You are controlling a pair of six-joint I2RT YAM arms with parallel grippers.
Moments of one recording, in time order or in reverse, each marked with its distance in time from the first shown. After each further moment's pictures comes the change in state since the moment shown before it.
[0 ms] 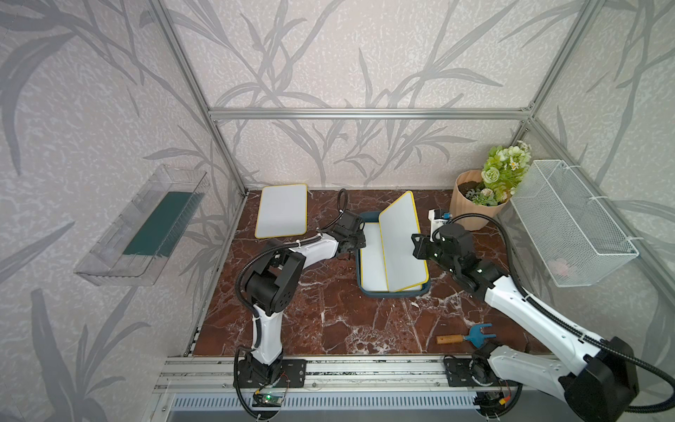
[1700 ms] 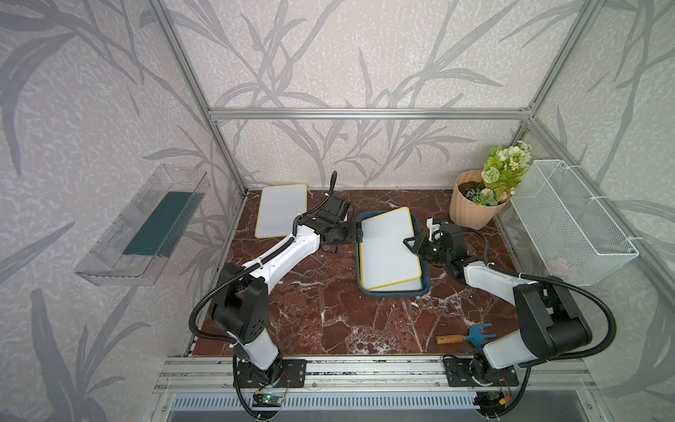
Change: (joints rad) left arm 0.026 -0.286 0.099 -0.449 0.095 0.145; right arm -0.261 0.397 -0.153 0.470 -0.481 0.300
